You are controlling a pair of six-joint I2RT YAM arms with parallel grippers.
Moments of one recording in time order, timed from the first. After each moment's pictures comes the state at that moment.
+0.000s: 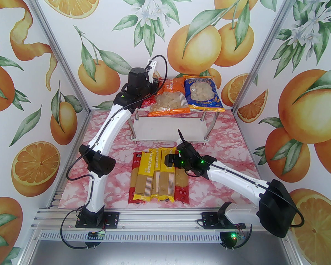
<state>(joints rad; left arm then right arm) -0.48 2.16 2.54 -0.56 -0.14 0.08 0.71 1.32 0.82 -0.37 -0.01 0.69</state>
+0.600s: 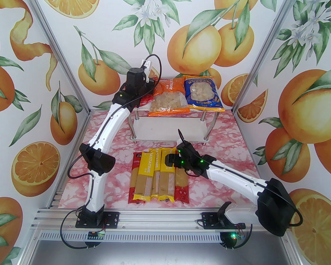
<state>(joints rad) -0.46 2.18 2.54 -0.56 -0.16 -0.02 0.70 1.33 0.82 -0.37 -0.01 0.69</state>
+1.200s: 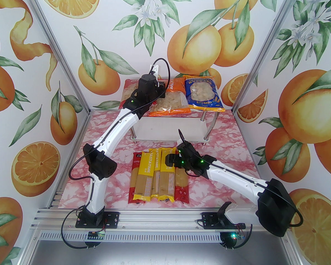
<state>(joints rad) -0.58 2.12 2.36 -0.38 -0.25 -0.19 0.70 1.31 0.80 -0.37 -0.01 0.69</state>
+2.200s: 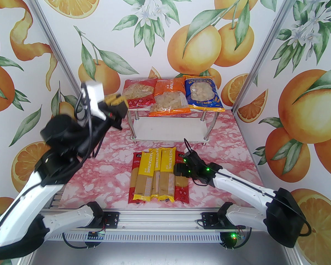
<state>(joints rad) -0.85 0.98 1.44 -0.33 -0.31 -0.06 0.70 1.17 0.64 -0.50 0.08 0.70</state>
